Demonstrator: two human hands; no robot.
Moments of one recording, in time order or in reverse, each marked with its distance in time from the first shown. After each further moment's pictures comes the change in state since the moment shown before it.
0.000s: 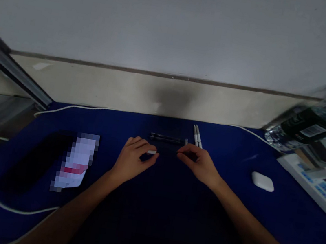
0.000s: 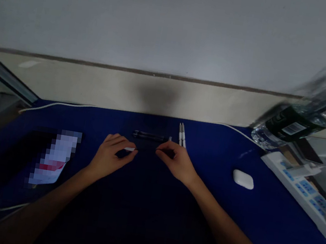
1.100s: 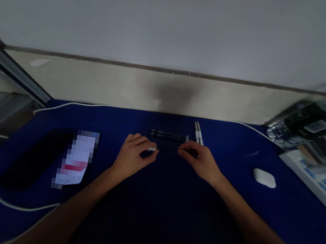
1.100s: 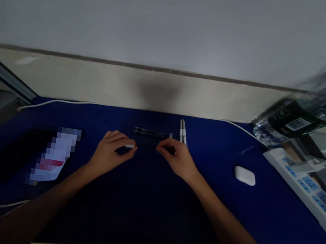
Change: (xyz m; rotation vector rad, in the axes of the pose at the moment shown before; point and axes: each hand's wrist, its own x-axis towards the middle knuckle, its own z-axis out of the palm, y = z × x) left_hand 0.000 -0.002 0.003 0.014 0.075 0.078; right_hand 0.002 0.001 -0.001 -0.009 -0.003 0.011
